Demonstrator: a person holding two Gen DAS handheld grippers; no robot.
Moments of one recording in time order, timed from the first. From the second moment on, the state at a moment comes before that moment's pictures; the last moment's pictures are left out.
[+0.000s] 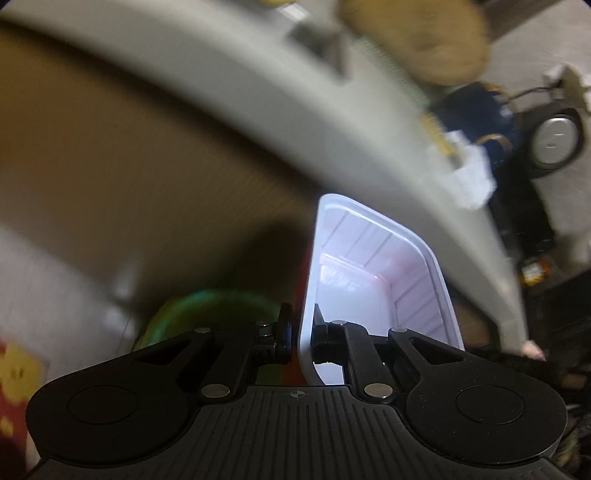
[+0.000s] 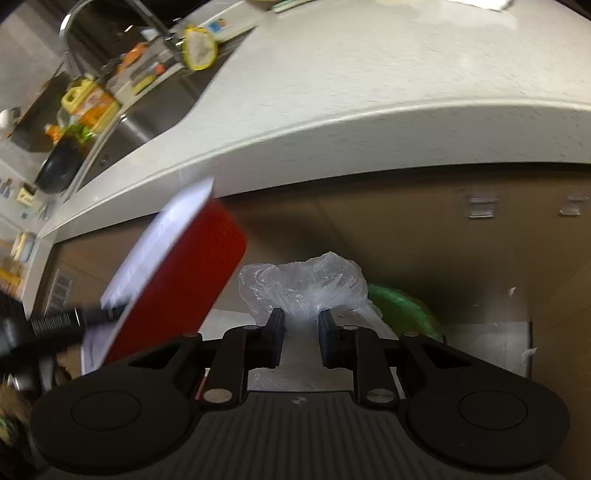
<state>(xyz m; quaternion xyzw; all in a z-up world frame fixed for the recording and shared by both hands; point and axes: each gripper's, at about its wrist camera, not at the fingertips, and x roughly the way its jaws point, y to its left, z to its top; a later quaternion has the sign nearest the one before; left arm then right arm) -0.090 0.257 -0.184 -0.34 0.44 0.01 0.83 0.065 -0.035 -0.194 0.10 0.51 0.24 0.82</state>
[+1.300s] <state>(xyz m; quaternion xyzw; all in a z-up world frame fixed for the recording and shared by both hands) -0.089 0.258 -0.386 -0.38 0.47 0.15 0.78 0.023 0.023 -0.367 -0.13 0.56 0.27 0.77</state>
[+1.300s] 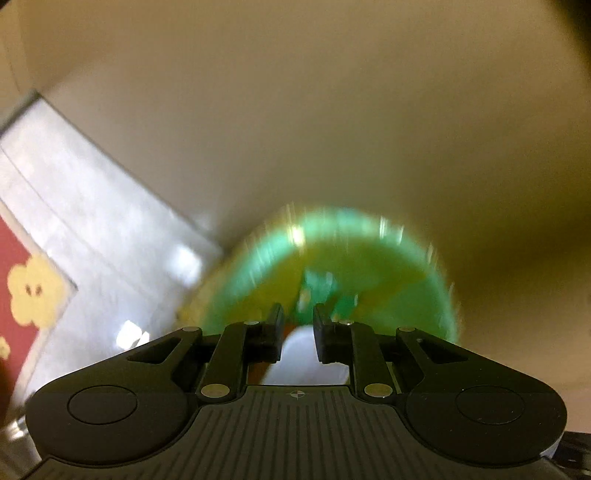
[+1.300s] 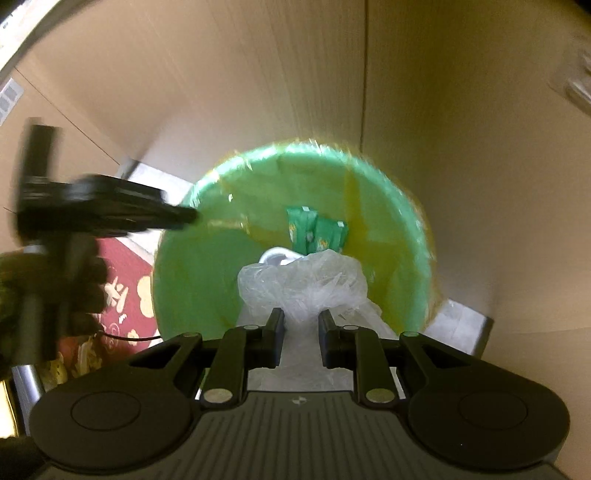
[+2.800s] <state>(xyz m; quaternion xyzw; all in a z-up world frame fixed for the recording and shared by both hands) -0.022 0.264 -0.017 -0.22 0.24 0.04 0.94 0.060 -0.049 -0.057 -0.13 0.20 0.05 0.97</state>
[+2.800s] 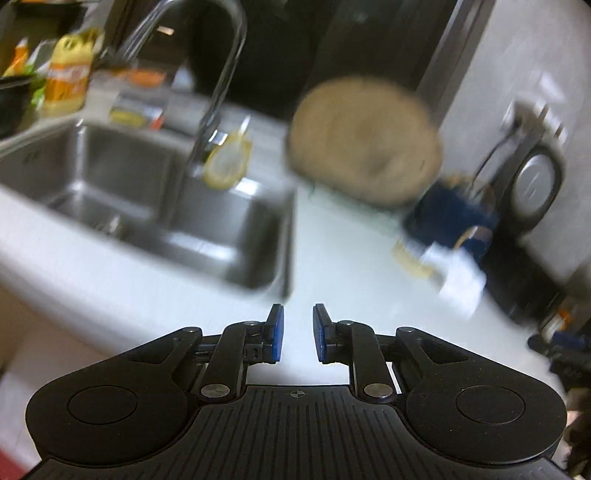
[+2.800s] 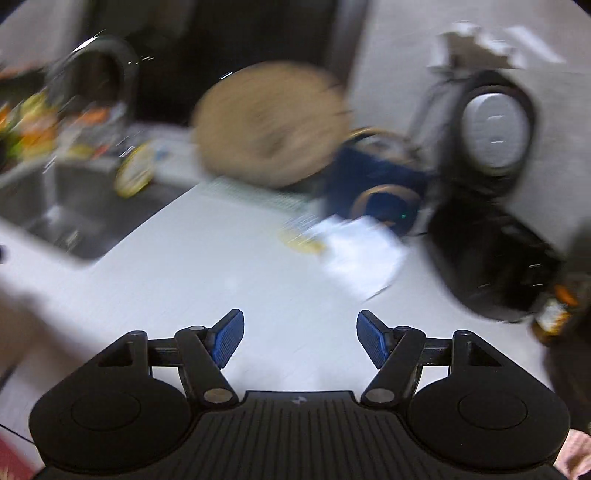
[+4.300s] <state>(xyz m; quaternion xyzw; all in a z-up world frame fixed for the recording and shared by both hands) 0.168 0.175 -0.025 -0.20 0.32 0.02 0.93 0.366 -0.121 -0.114 -0.02 0.36 0.13 0.92</state>
